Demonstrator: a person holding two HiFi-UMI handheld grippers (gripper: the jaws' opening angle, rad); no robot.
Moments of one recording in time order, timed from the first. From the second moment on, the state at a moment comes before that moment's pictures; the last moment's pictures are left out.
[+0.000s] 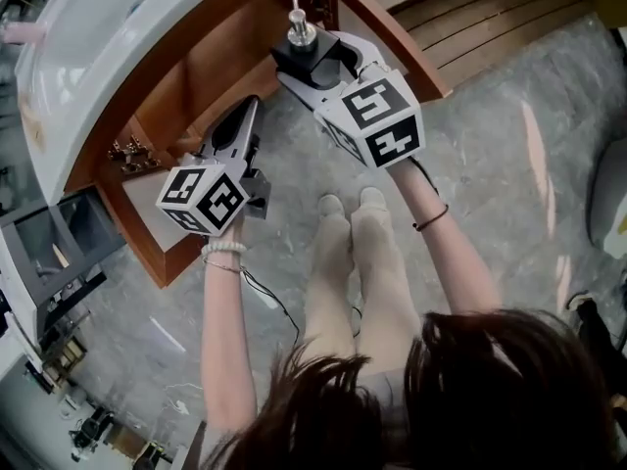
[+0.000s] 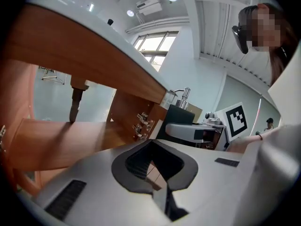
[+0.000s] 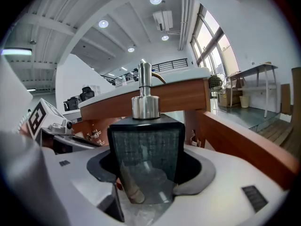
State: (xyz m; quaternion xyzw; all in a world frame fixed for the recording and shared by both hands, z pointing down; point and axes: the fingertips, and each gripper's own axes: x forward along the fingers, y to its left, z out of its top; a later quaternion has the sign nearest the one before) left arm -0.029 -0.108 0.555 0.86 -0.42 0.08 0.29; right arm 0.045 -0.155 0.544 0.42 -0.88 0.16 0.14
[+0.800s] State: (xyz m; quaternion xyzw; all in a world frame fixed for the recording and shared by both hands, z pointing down) left arm -0.042 -0.154 0.627 0.87 -0.42 0.08 0.25; right arm 0.028 -0.215 0.627 0.43 -0.89 0.14 0.11
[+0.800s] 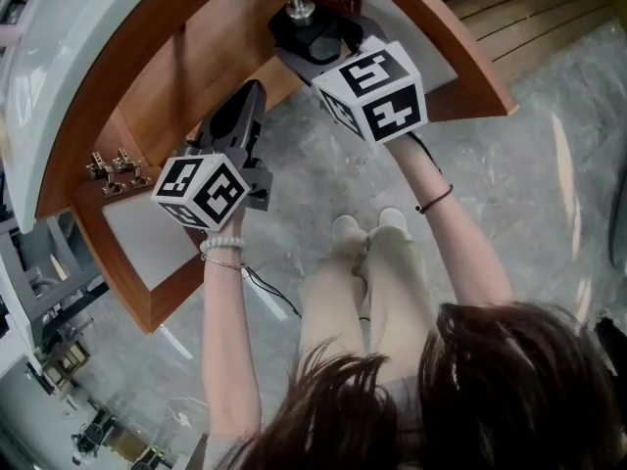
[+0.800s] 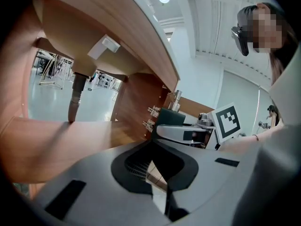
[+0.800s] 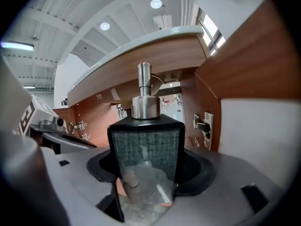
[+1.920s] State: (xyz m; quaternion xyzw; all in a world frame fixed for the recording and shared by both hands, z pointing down) left arm -0.079 -0.231 0.662 0.87 -0.45 0.05 0.19; right arm -0.020 -0.305 0.660 0.45 -0.89 0.07 0.08
